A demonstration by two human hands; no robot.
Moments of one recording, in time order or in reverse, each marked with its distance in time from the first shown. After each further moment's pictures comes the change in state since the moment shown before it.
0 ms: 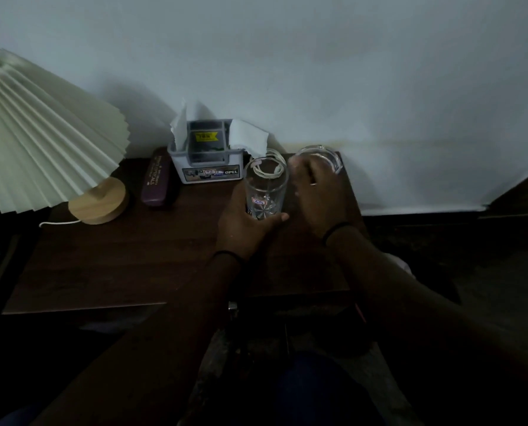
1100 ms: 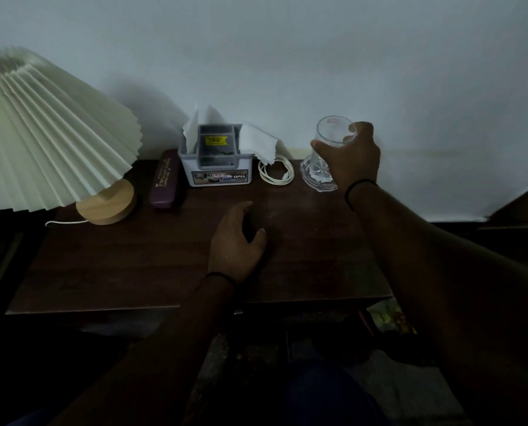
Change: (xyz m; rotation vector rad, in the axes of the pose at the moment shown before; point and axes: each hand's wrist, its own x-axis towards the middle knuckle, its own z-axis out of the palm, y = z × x) left_hand -0.019 -0.025 -0.028 0.266 -0.027 0.078; right_hand 0.074 -0.002 -0.020 -0.191 0.256 0.159
